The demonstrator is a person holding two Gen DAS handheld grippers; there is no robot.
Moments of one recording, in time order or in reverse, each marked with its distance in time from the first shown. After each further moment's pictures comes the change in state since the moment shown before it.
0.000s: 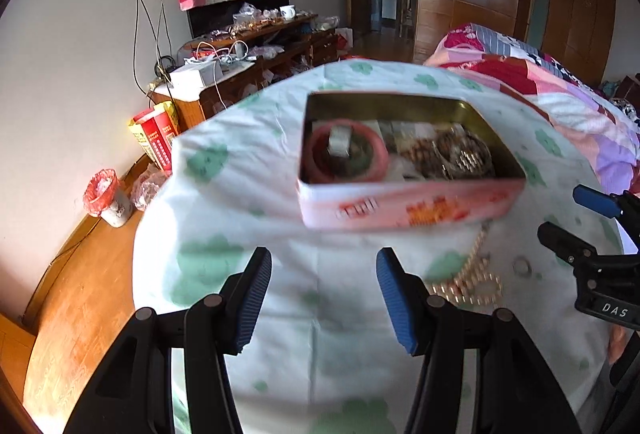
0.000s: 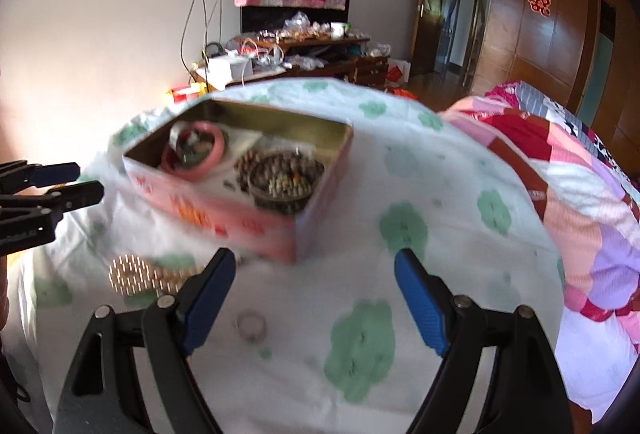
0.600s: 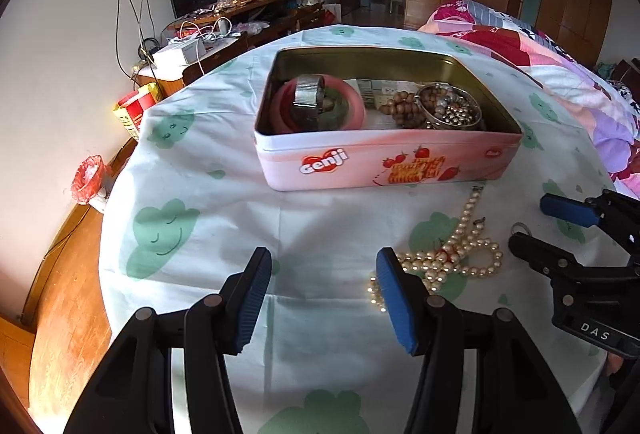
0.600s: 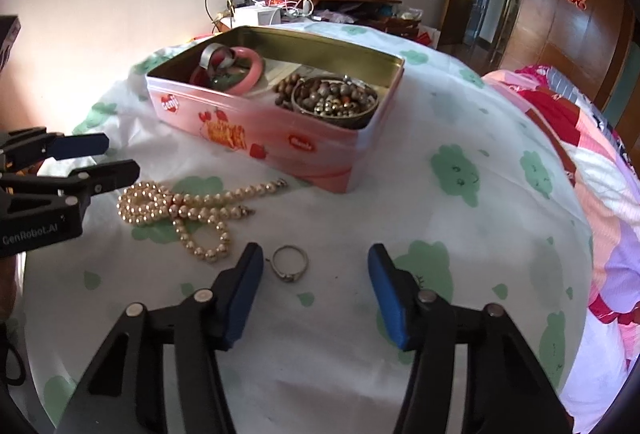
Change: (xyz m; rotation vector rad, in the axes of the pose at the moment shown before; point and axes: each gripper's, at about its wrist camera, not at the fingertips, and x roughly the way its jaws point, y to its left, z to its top) left arm 0.023 -0.015 -0.014 0.026 0.089 -0.035; right arm 0.020 0.020 -0.024 -0.072 0.153 0.077
